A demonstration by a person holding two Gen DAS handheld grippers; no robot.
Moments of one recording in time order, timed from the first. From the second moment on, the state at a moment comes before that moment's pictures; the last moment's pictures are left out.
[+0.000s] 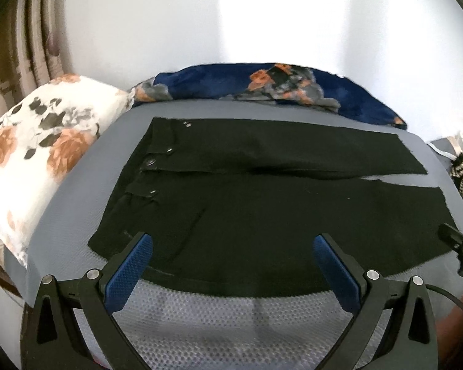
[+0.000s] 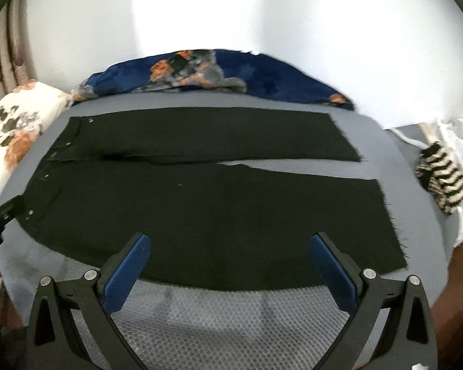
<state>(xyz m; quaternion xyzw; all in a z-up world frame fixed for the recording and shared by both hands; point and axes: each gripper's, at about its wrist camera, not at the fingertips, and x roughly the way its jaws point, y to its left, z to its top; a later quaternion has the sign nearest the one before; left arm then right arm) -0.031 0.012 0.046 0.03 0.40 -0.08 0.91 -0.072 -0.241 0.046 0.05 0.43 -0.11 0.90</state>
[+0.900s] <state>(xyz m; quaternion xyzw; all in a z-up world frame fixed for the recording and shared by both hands) 0.294 0.164 -0.023 -0.17 0.50 -0.12 0.84 0.179 -0.252 0.029 0.06 0.48 0.02 0.87</state>
